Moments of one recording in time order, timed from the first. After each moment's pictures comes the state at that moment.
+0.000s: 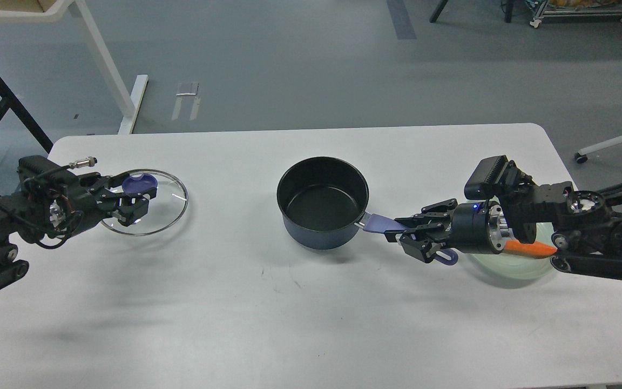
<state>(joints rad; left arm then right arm) -0.85 0.73 0.06 -0.85 1.60 0.27 -0.37 1.39 -0.58 -0.70 1.32 -1.32 -0.24 0.41</state>
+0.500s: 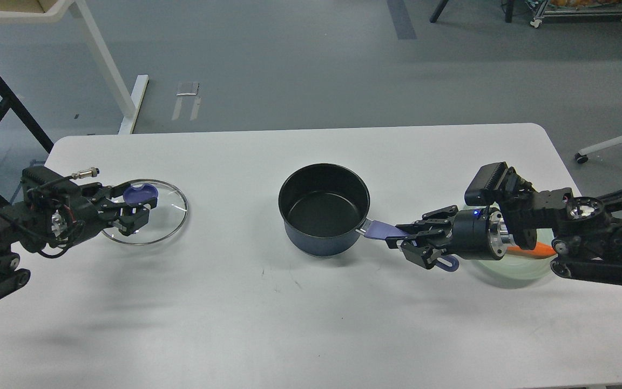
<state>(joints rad) -0.82 0.72 0.06 -0.84 1.60 0.28 -0.38 1.37 -0.58 -0.71 1.32 -1.32 -0.24 0.41</state>
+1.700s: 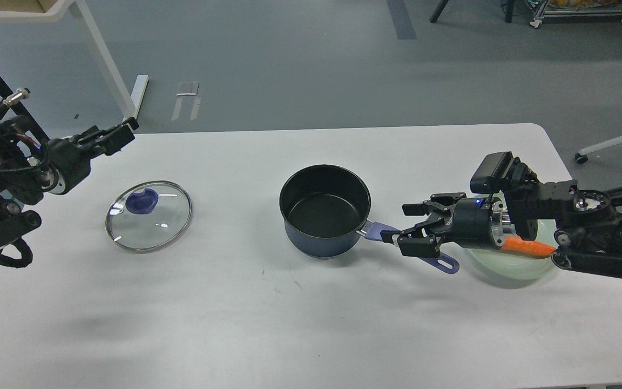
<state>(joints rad) -0.96 0.72 0.04 -0.84 0.91 0.26 -0.37 1.37 -0.62 -0.61 1.31 -1.29 -0.25 0.44</state>
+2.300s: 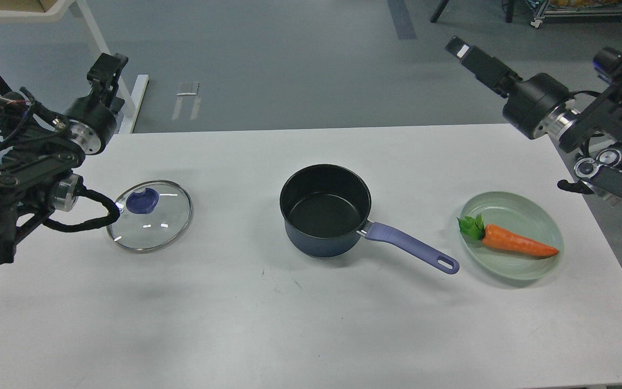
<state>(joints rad) -1.00 0.48 -0.15 -0.75 0.05 0.14 -0.37 1.03 -0.69 0.21 1.08 -0.68 -0.25 0.43</state>
